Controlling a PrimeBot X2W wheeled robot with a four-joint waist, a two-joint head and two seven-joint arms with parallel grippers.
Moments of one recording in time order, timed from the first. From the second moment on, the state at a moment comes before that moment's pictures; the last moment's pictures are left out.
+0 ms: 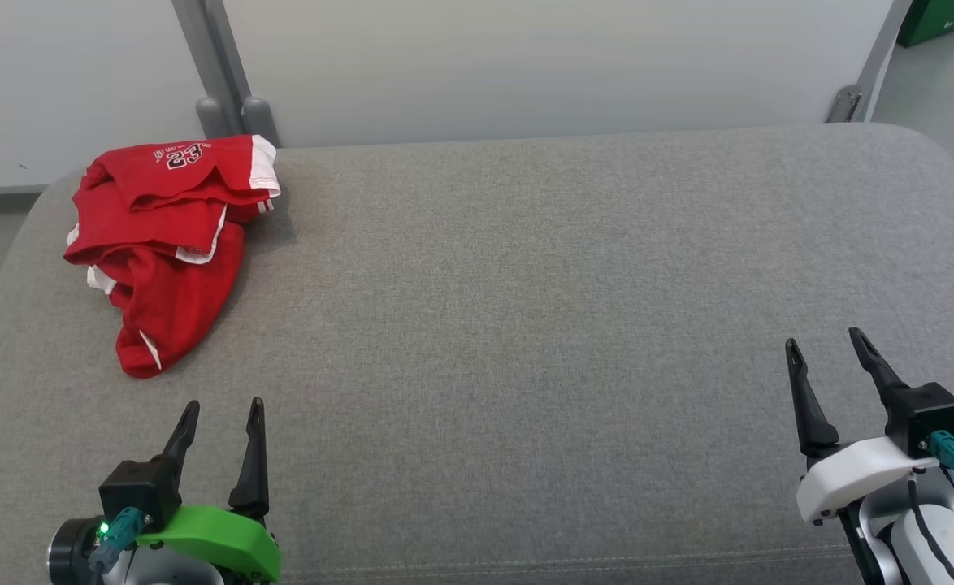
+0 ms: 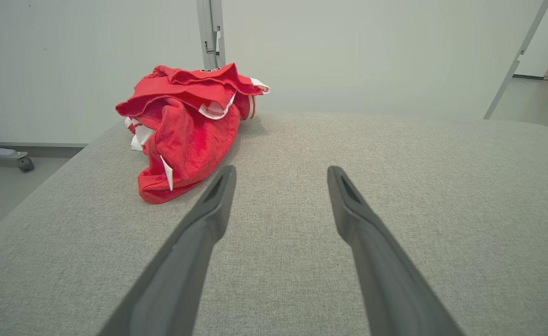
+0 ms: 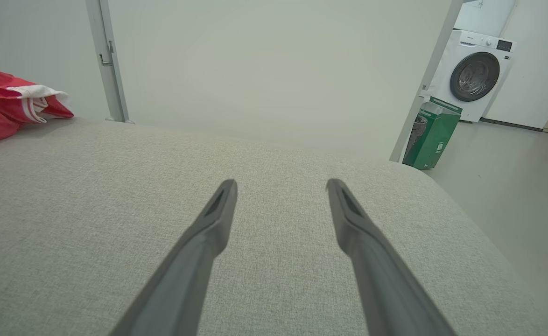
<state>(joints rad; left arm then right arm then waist) -0.01 0.14 -0.23 0.23 -0.36 0.02 -0.25 0.01 -0.29 0.24 0.20 0.19 -0.11 -0.25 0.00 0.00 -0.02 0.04</state>
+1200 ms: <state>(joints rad) -0.20 0.27 -0.07 0.25 -0.36 0.01 -0.19 -0.03 -0.21 0.23 0.12 0.21 -0.05 -0.25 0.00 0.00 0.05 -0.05</state>
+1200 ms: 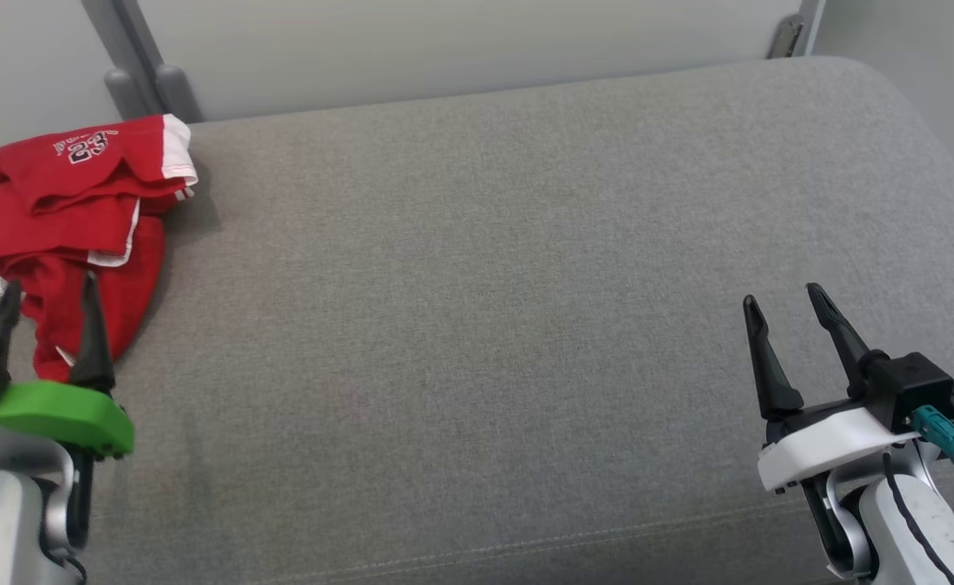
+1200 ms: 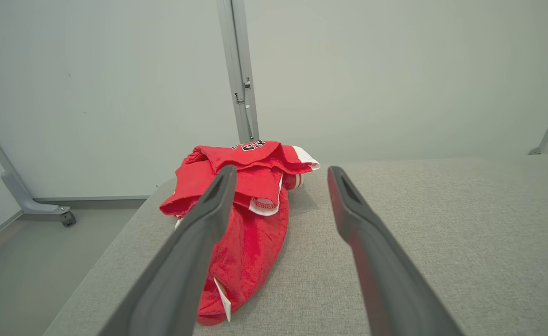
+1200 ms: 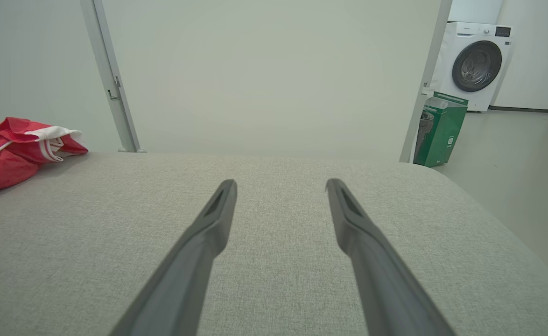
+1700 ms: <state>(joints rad) -0.53 0.47 0.03 0.38 -0.41 -0.01 0.10 -0.07 -0.19 0.25 0.04 0.17 -0.04 -0.25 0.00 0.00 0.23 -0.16</state>
